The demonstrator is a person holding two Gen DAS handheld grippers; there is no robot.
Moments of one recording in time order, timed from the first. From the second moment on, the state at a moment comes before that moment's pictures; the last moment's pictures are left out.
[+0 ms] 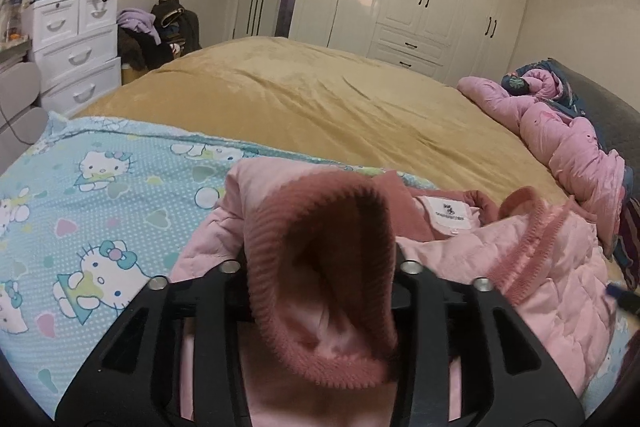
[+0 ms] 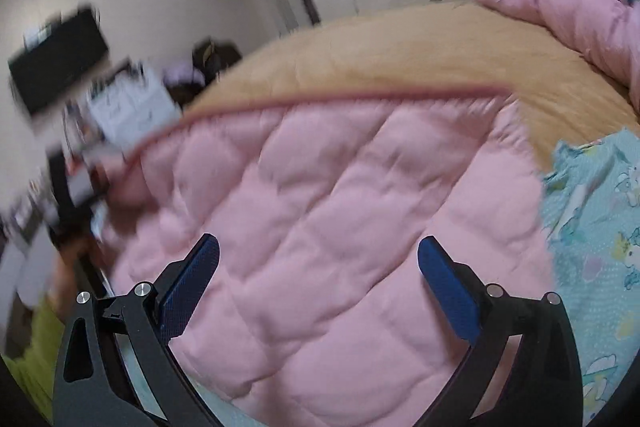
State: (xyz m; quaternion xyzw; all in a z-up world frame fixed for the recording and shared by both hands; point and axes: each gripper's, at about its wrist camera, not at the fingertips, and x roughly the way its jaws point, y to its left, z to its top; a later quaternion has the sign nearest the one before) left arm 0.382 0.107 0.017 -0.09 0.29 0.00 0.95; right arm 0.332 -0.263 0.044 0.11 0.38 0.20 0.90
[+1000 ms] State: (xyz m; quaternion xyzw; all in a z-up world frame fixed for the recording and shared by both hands) left arm 0.347 0.134 0.056 -0.02 0.25 0.06 0.97; right arm 0.332 -0.343 0.044 0.15 0.36 0.07 0.92
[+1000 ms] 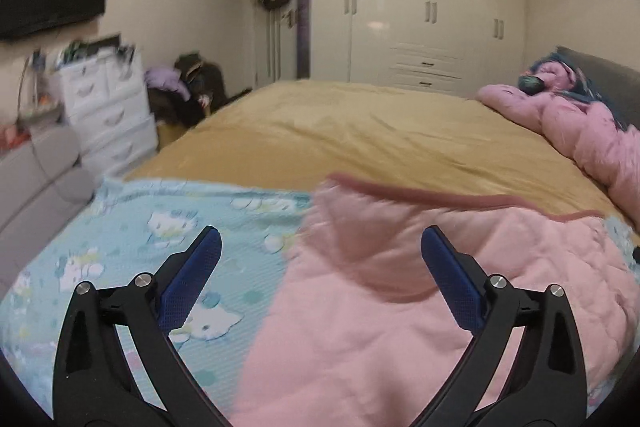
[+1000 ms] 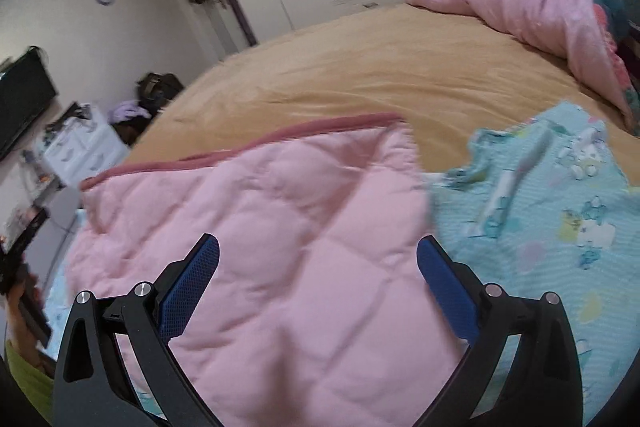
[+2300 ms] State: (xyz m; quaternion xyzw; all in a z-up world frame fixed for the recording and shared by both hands) left arm 0.413 0.151 0.002 -0.08 0.27 0.01 0.96; right arm 0.454 -0.331 0.005 0.05 0.33 -0.03 0.94
